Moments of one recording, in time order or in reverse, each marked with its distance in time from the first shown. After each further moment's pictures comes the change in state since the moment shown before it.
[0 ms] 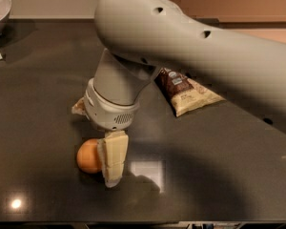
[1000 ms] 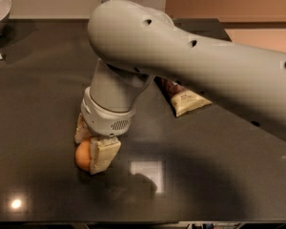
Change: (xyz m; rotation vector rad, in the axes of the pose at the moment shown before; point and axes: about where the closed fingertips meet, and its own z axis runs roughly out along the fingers) arm 0.000 0.005 0.018 -0.038 0.009 -0.016
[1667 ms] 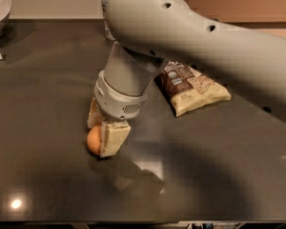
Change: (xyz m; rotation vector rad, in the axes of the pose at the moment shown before) arm 0.025 -0.019 -0.026 0.059 0.005 0.070
